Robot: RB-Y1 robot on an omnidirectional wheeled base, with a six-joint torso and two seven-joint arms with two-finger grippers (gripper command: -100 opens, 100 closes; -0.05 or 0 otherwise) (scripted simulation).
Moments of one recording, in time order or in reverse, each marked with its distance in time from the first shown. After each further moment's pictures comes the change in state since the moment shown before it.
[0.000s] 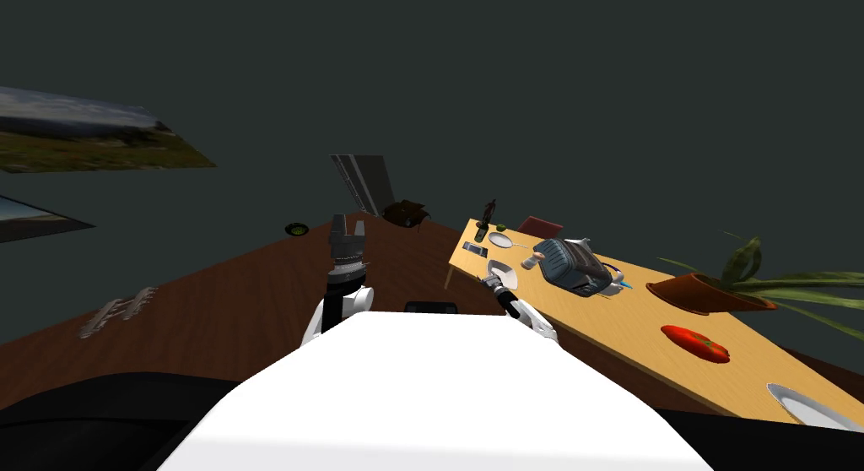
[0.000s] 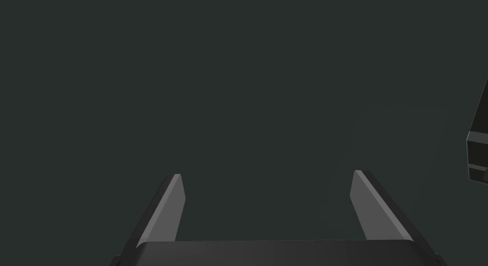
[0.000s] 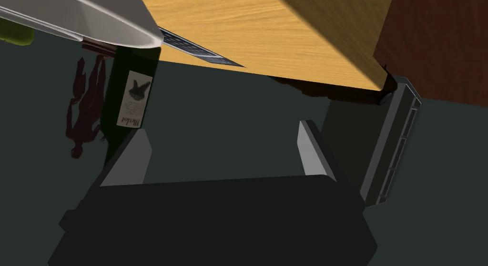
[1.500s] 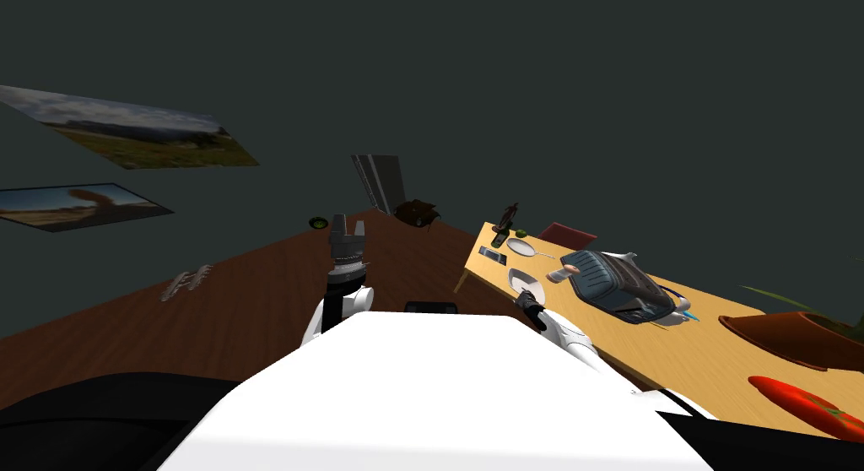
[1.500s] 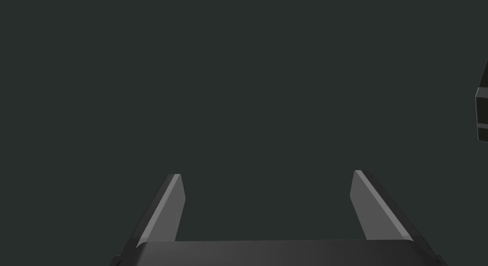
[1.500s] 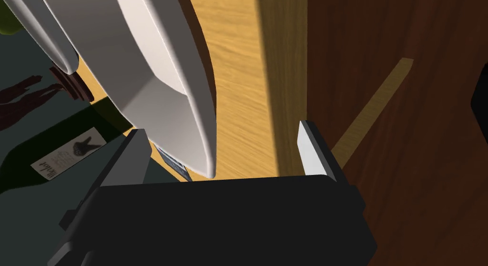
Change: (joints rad) left arm 0.000 0.000 0.000 0.000 0.000 0.000 0.000; right arm -0.088 -0.177 0.029 0.422 0.183 0.121 0.296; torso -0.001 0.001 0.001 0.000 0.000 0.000
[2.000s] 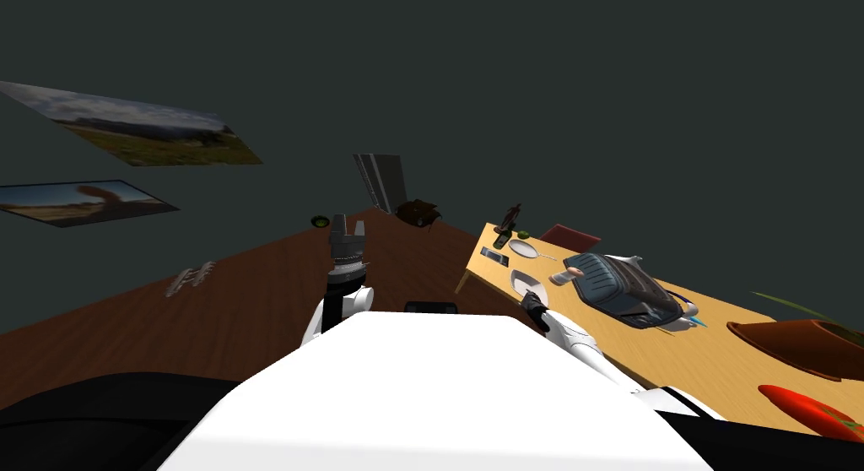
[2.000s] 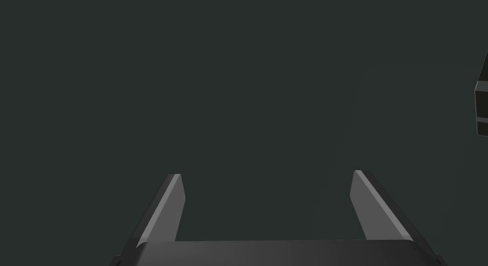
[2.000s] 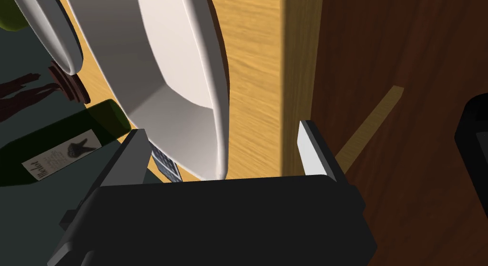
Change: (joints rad) left arm 0.000 0.000 0.000 0.000 0.000 0.000 0.000; right arm -0.007 -0.029 0.028 0.026 0.013 0.041 0.020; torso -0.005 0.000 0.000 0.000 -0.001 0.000
